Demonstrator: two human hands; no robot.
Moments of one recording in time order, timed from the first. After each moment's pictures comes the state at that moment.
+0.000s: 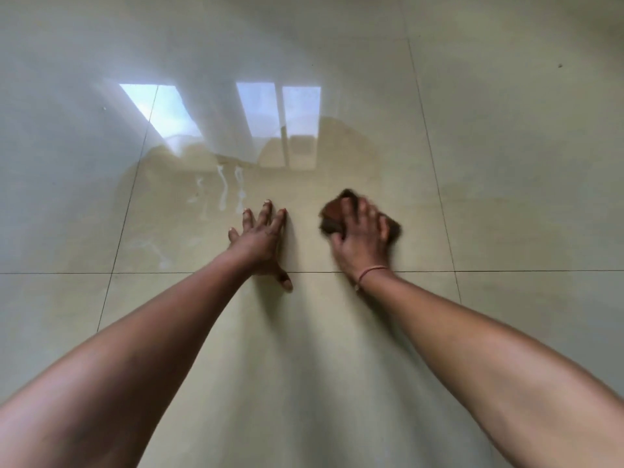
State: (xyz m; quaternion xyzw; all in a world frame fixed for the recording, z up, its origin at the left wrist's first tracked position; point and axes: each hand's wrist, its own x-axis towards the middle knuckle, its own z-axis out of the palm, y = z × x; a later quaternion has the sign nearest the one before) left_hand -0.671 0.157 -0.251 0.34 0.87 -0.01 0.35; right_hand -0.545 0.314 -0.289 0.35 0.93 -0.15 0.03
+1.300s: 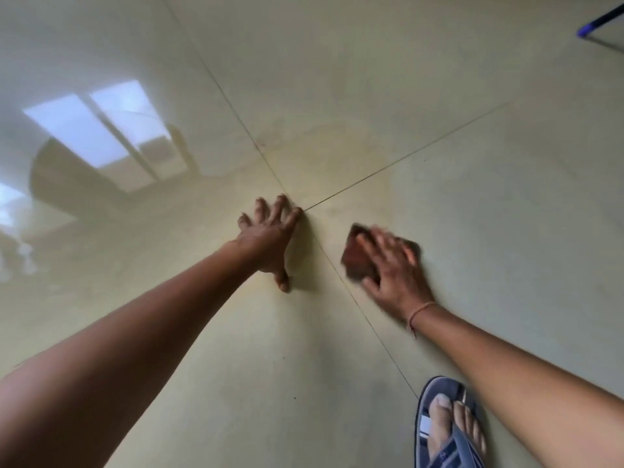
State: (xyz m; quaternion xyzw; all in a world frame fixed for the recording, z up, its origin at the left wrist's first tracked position) left_hand -0.491 0.337 -0.245 0.65 0.69 -0.15 0.30; right_hand -0.222 0.370 -0.285 0.45 0.88 -0.11 0.02
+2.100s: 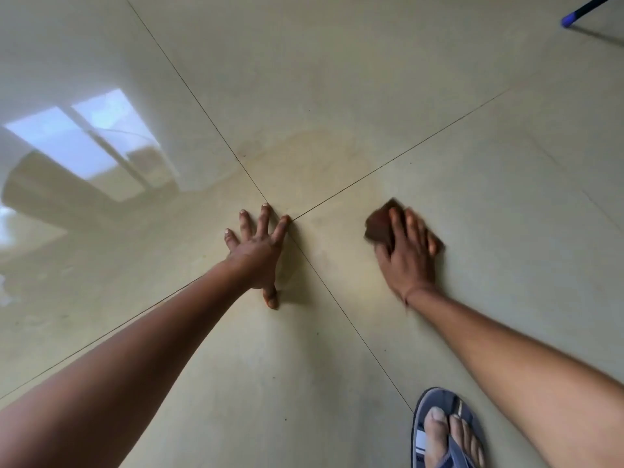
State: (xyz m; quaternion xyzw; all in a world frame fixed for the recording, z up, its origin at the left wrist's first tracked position) left_hand -0.479 0.344 -0.247 0.61 0.69 -0.18 0.35; right_hand -0.218 0.413 -0.285 0.65 0.76 -0.10 -0.03
